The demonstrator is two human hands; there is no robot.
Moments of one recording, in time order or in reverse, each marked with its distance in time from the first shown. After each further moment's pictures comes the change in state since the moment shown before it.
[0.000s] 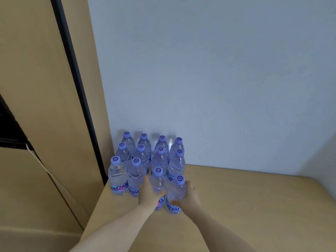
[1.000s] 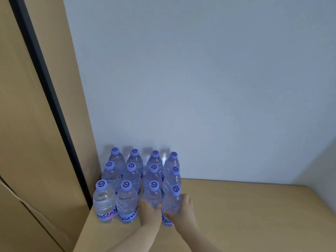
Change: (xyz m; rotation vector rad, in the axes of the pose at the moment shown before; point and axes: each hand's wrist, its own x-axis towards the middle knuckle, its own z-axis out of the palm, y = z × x) left_hand 0.045 -0.006 0.043 -0.110 0.103 -0.167; right_hand 0.042 -0.002 0.016 0.039 0.148 -0.037
